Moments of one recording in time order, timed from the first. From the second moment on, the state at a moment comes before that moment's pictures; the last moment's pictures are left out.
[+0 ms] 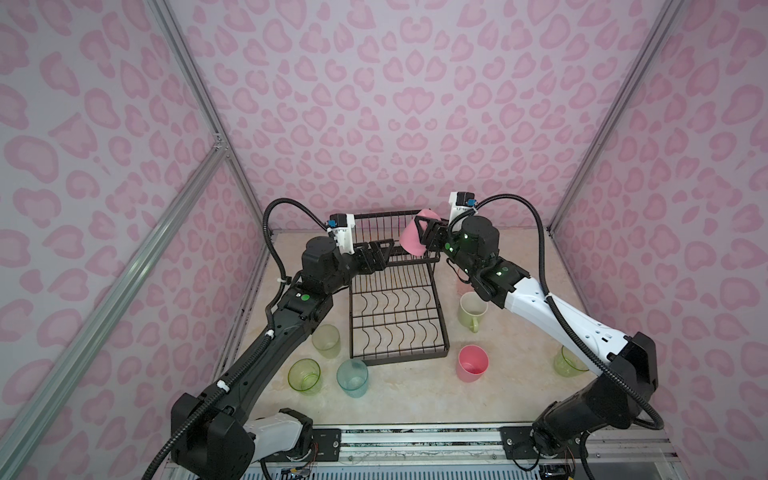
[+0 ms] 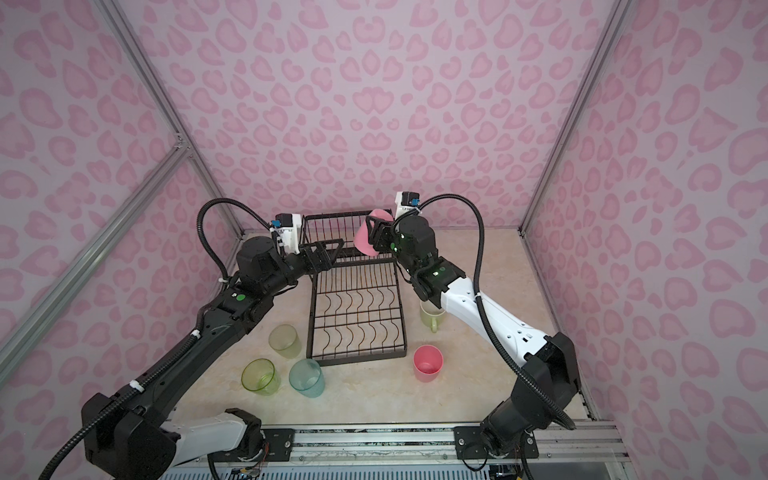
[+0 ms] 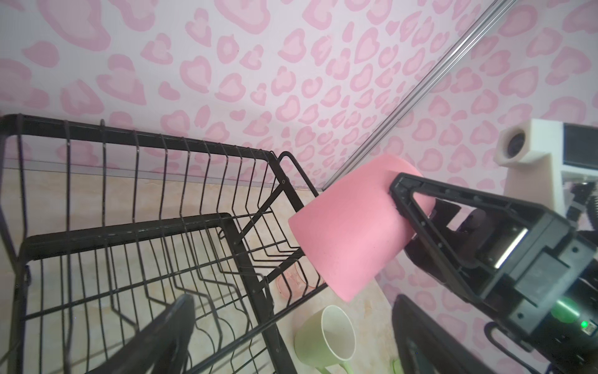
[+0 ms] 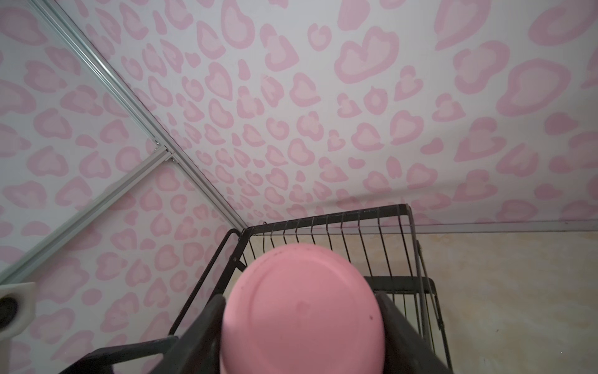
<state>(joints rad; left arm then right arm) -0.41 1.24 1.09 -0.02 0.26 -0.55 0.65 1.57 1.44 0.01 0.18 0.48</state>
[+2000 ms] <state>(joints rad) -0.27 1.27 1.10 -0.04 0.28 -0.45 0.68 1.92 1.63 0.10 0.54 0.10</state>
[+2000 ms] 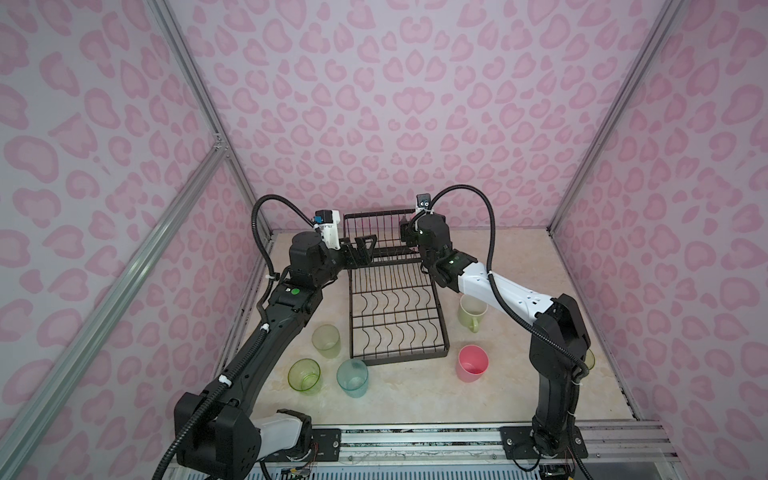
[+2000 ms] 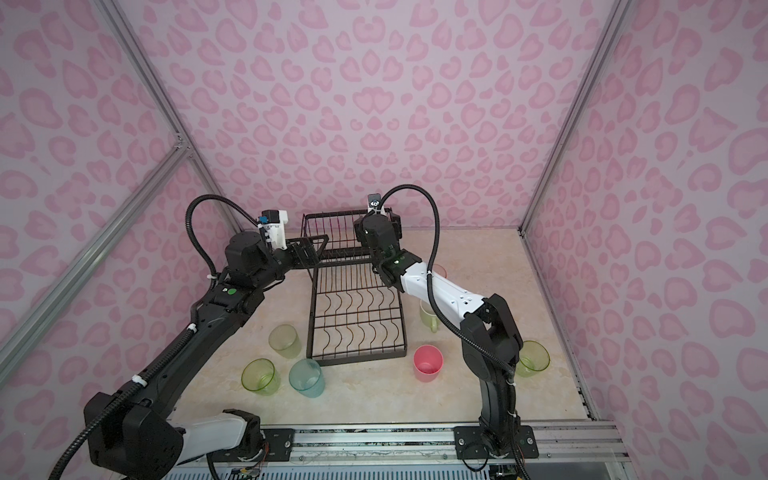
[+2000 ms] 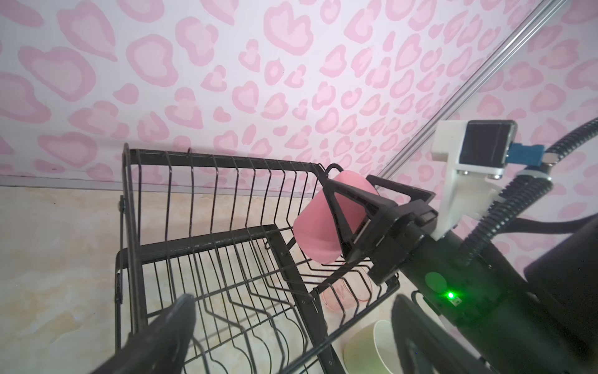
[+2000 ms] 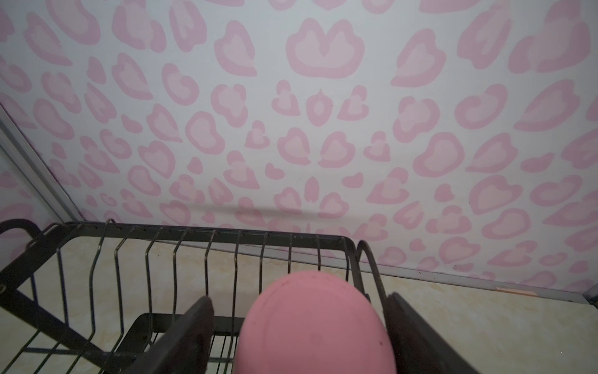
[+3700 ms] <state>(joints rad) -0.18 1.05 0.97 -1.03 -0.18 -0.57 0.63 1.21 1.07 -0.12 0.31 0.10</state>
